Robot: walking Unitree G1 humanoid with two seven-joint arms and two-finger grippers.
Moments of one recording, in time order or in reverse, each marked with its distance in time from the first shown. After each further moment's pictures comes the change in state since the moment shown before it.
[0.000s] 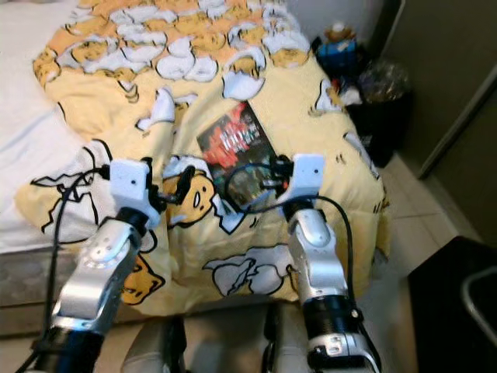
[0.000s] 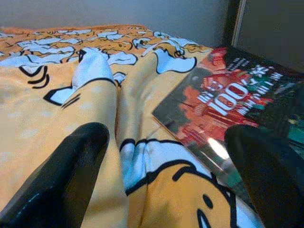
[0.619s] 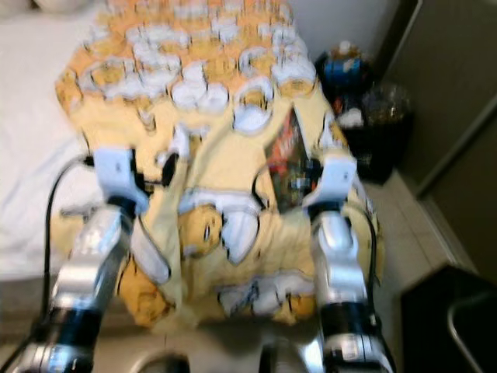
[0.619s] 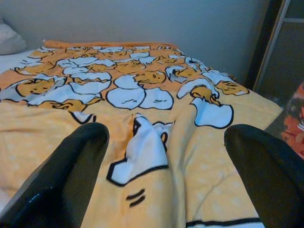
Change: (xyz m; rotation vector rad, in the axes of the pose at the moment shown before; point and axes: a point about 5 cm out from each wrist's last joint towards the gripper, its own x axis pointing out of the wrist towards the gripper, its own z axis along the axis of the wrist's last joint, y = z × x) left arm 0.017 0.023 0.001 -0.030 -0.023 0.085; right arm -0.006 -0.033 0.007 -0.031 -0.052 -0.131
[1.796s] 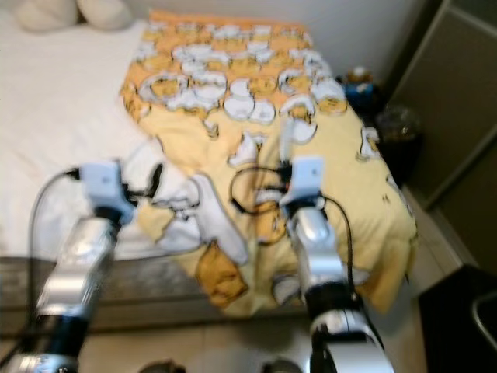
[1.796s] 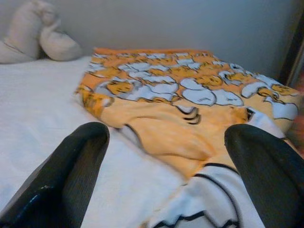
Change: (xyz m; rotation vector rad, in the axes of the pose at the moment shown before) left arm -0.014 0.023 -0.012 0.054 0.019 0.030; right arm 0.020 0.025 -0.015 -0.061 0.072 0.113
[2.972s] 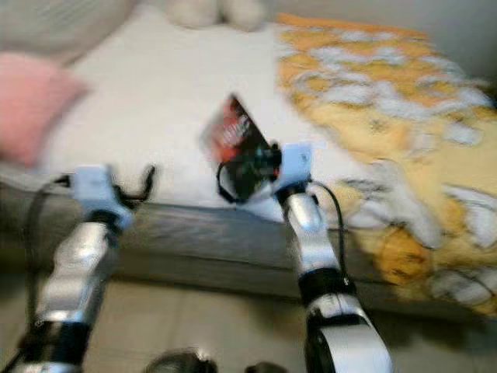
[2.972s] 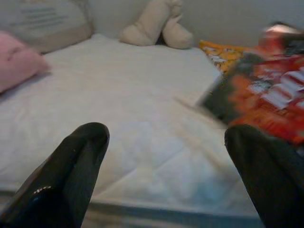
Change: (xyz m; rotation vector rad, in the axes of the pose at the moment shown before) left arm -0.006 -0.003 -0.008 -0.088 0.045 0.046; right arm 0.008 0.016 0.004 0.002 -0.050 0.087
